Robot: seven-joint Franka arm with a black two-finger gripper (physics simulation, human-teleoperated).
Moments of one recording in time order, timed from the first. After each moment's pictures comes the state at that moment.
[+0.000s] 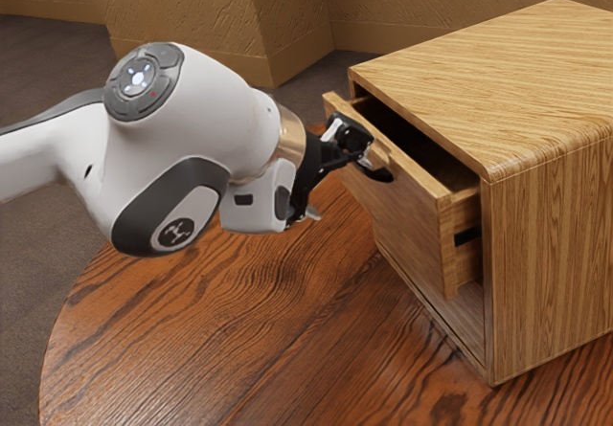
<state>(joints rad) -0.02 -0.24 -0.16 -2.03 0.26 2.48 1.70</state>
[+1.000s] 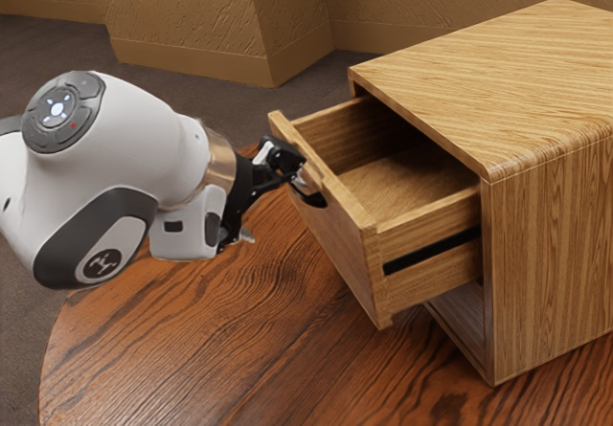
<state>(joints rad) 0.03 -0.44 -0.14 -2.23 0.26 2.45 1.70</state>
